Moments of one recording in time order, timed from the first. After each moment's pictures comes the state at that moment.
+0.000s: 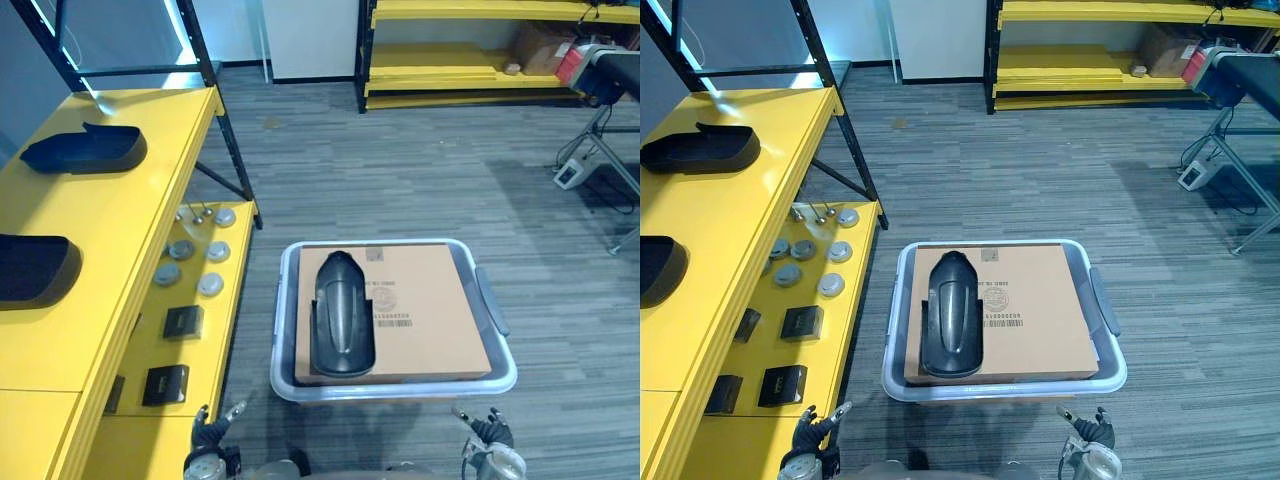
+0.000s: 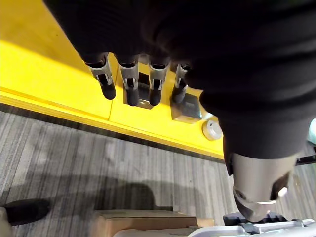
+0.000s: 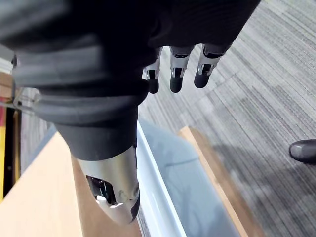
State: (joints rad) left arm 0.19 0.08 0.20 0.78 0.01 -0.05 0.26; right arm 0.11 -0.06 -0.50 0.69 0.15 -0.06 -0.22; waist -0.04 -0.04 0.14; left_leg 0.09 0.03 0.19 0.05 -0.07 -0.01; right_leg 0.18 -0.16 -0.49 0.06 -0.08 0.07
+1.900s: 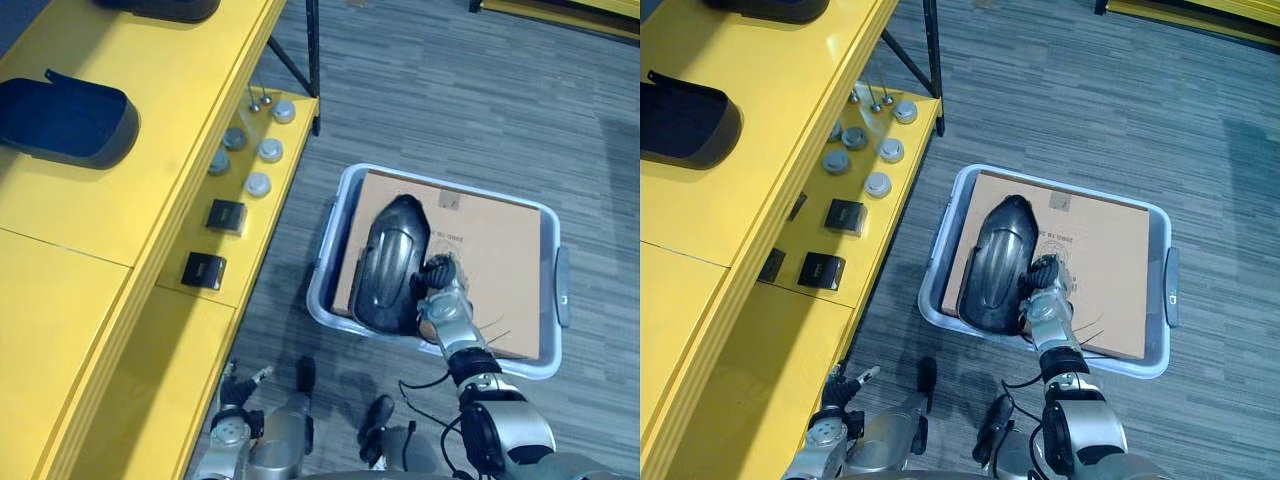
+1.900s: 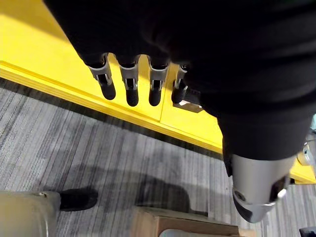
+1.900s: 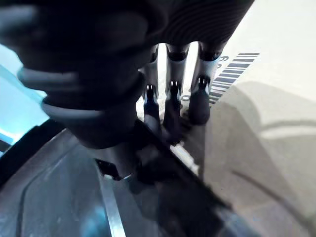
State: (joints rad) left arm 0.08 0.06 0.00 0.69 0.05 -0.05 0.31; right arm -0.52 -0.08 -0.14 0.80 -0.54 0.16 -0.31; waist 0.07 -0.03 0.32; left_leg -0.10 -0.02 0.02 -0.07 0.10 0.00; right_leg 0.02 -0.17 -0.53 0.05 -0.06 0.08
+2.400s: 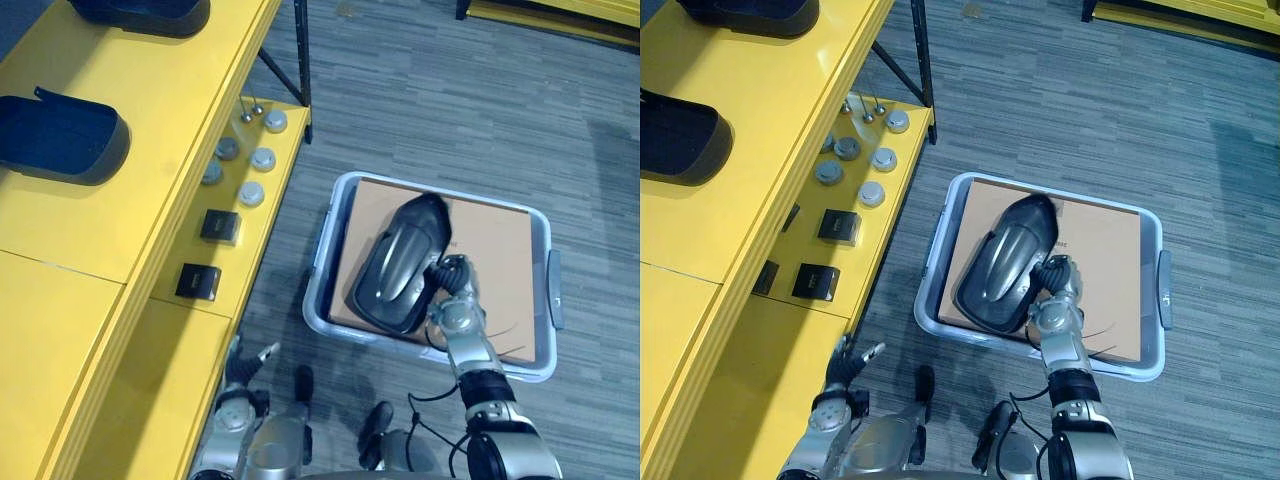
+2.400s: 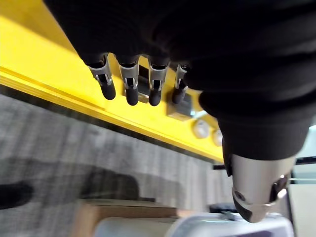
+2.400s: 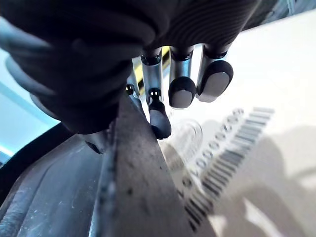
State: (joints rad) left arm 0.09 0.06 -0.10 0.26 0.05 -0.07 0.31; right arm -0.29 -0.07 -0.17 0.34 -0.53 0.16 -0.37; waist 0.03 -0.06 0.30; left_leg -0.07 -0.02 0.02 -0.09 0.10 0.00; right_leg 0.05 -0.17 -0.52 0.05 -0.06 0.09
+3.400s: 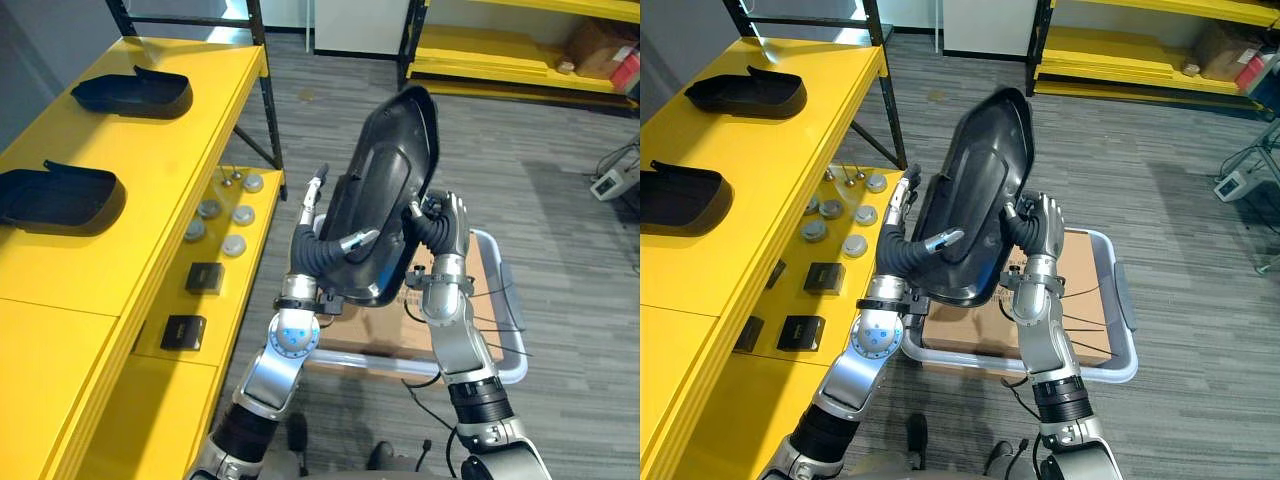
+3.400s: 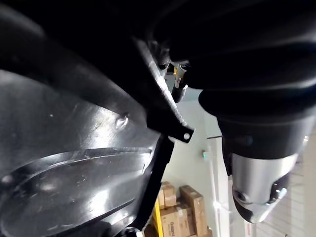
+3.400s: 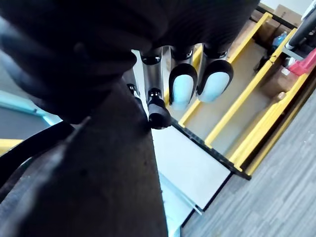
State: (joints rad) left arm -0.22 0.01 -0.38 -0.13 0.35 -0.02 0.42; right arm -0.31 -0.04 0.10 -0.07 -0.64 0.12 -0.40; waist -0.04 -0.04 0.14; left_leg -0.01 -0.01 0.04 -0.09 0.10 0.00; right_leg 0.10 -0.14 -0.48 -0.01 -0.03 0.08
